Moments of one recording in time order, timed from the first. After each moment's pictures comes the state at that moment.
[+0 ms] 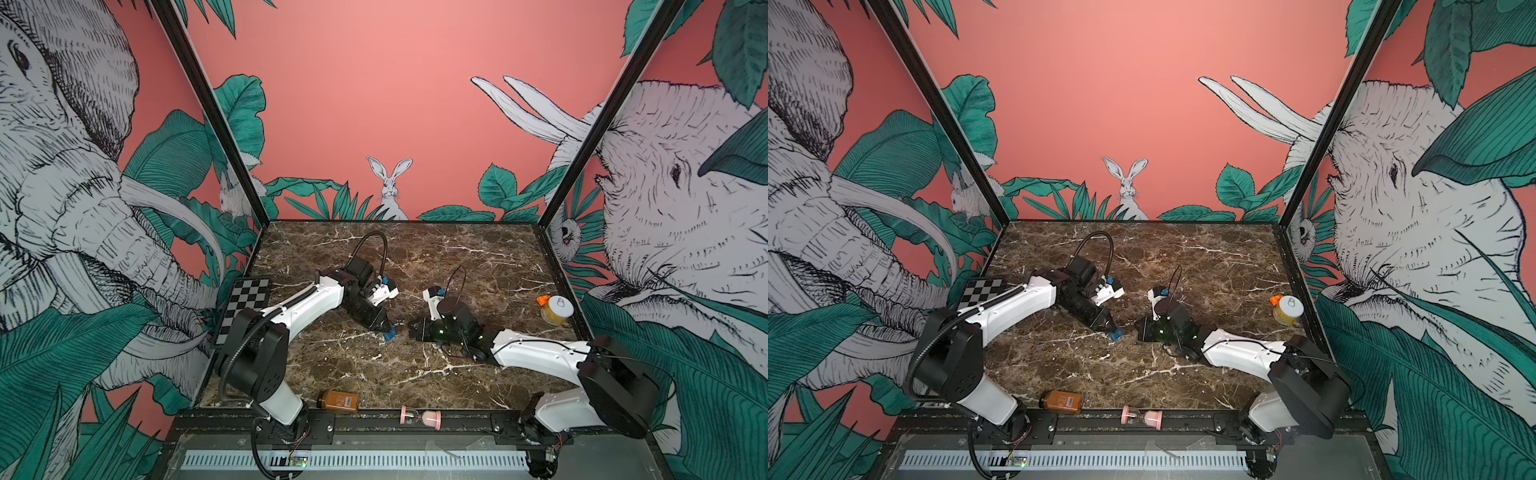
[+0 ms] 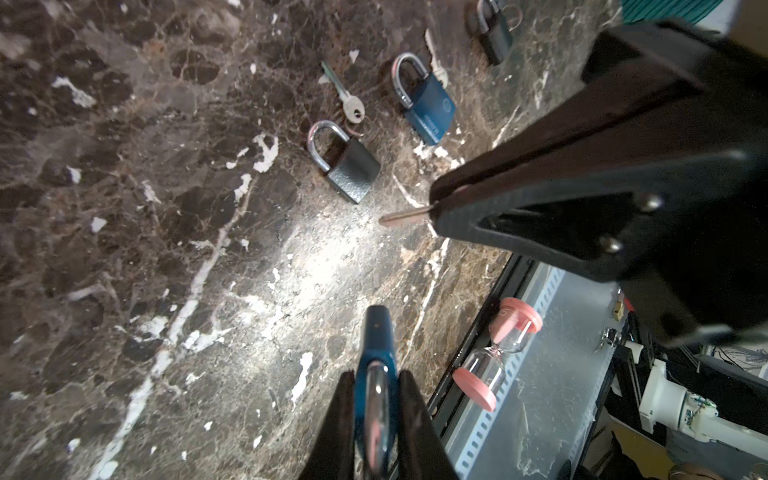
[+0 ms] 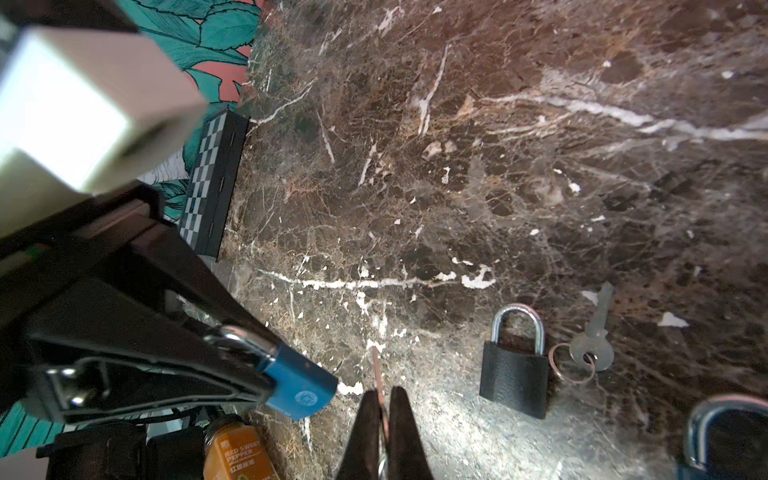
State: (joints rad) left arm -0.54 1.64 1.13 -0.90 0.64 0.14; right arm 0.87 1.42 0.64 0.18 -0.14 0.80
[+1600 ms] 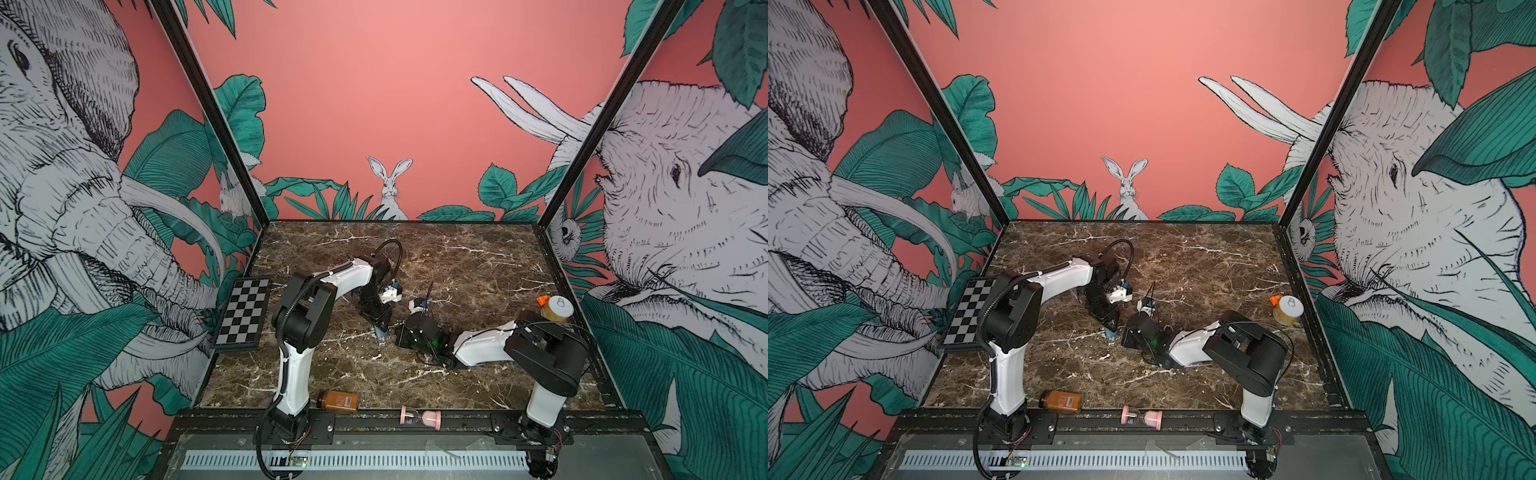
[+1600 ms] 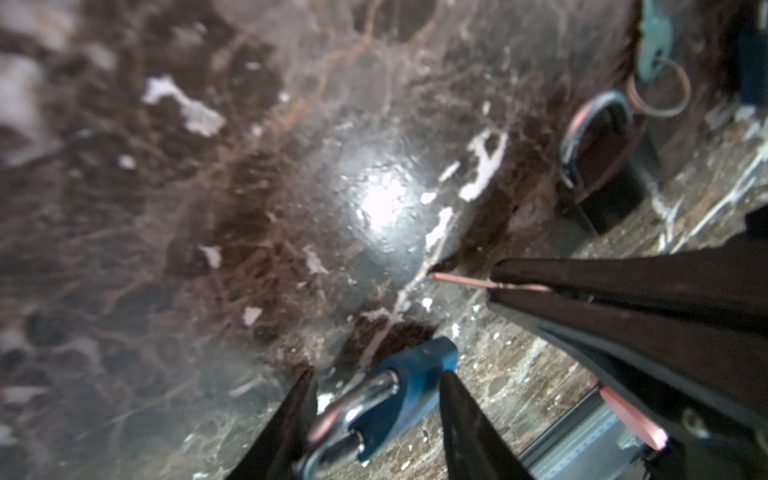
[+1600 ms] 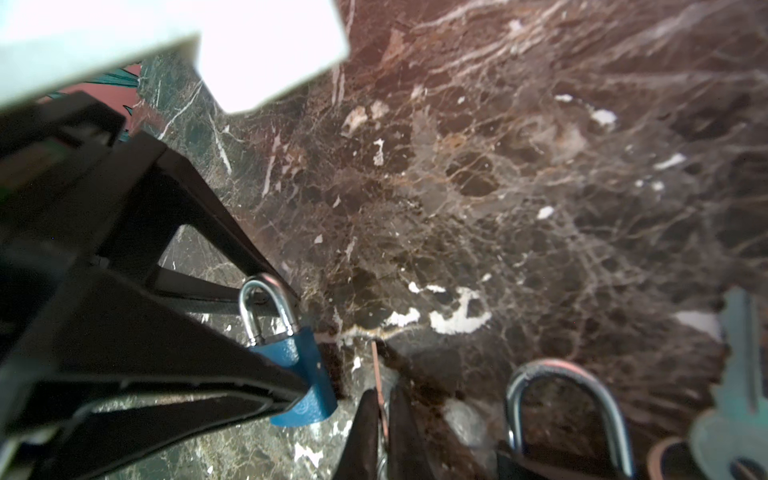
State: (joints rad) left arm -0.55 2.04 1.46 -1.11 0.33 0.29; right arm 1.00 1.80 0.73 0.37 0.14 0.97
